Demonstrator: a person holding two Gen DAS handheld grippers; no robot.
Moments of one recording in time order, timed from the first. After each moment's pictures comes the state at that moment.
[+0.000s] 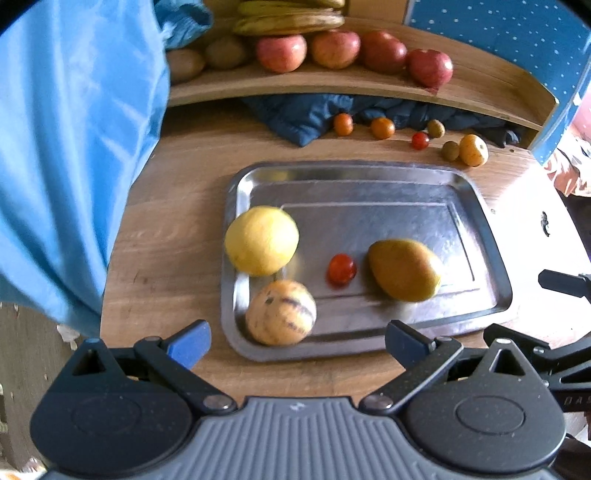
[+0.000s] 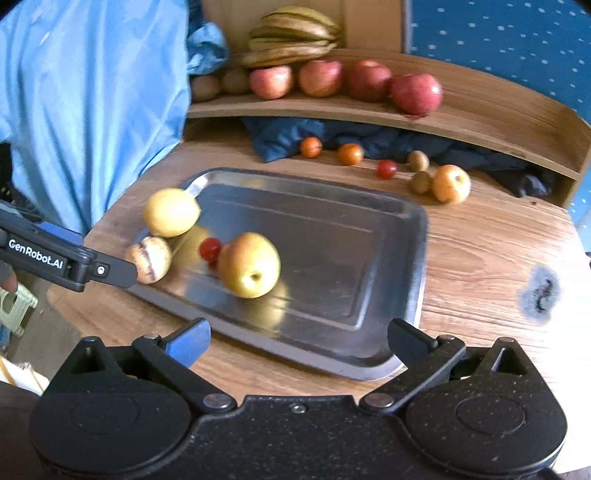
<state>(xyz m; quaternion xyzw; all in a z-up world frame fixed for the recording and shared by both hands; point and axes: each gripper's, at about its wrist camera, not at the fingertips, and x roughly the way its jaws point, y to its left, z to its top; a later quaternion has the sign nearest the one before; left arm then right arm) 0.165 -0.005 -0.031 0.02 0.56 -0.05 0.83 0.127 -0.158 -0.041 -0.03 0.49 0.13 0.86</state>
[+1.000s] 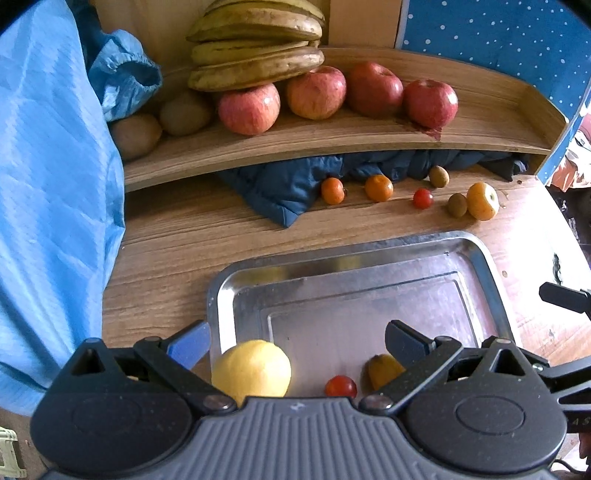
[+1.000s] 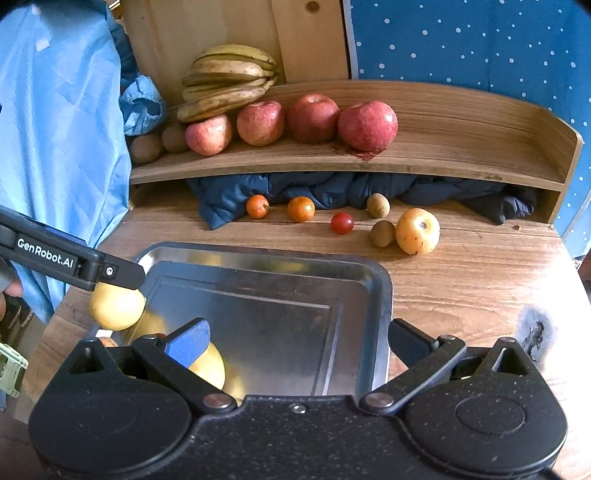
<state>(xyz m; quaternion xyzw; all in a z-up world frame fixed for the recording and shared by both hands) 0.261 -0.027 -0.027 0.05 0.54 -0.08 0.84 0.196 -0.181 -0.043 0.02 0.46 0.08 0.89</state>
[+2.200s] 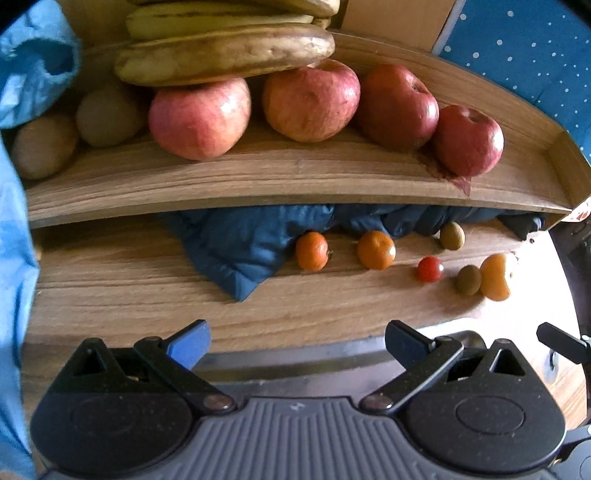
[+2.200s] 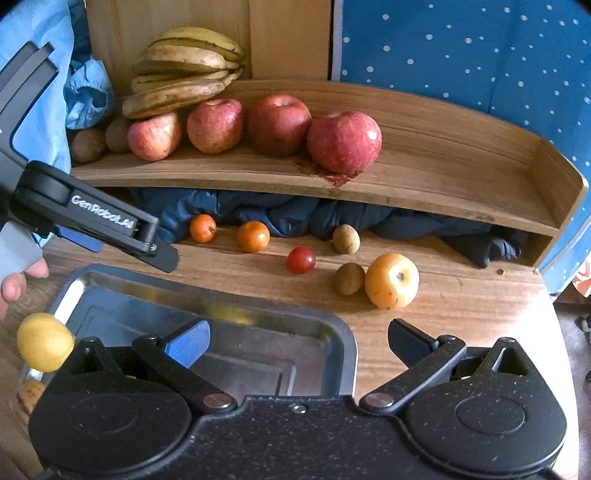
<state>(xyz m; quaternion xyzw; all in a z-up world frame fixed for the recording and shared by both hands) 0.365 -0.052 -0.077 -0.03 0.57 -0.10 0.82 0.267 -0.175 -0.062 -0.05 0.47 0.02 0.88</state>
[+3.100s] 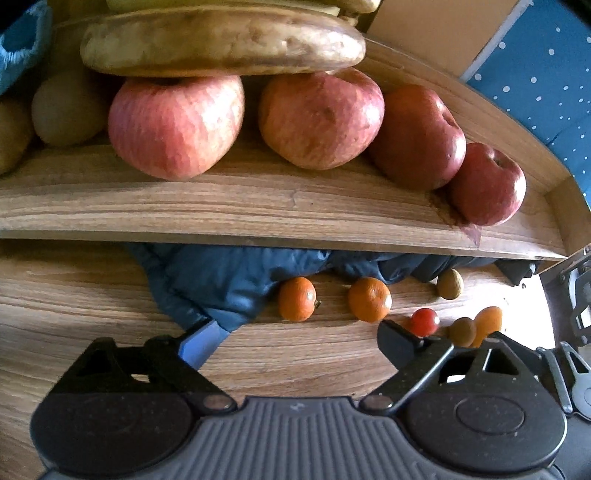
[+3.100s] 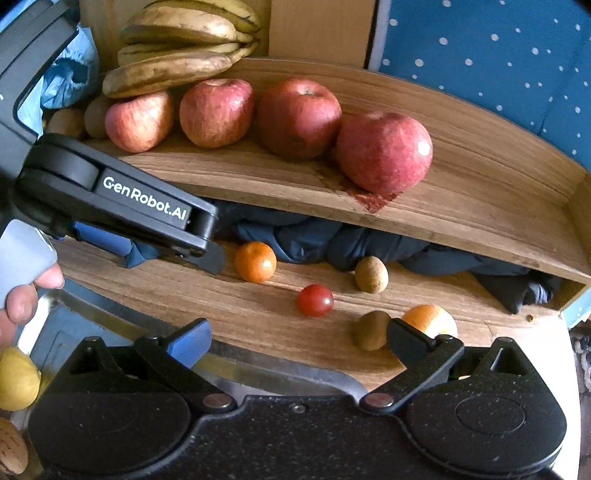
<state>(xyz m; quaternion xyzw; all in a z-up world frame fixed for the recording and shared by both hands) 0.404 -0.048 -0.100 -0.10 0.56 -0.12 0.81 0.326 -0.152 -0.096 -0.09 0.48 0.02 0.87</state>
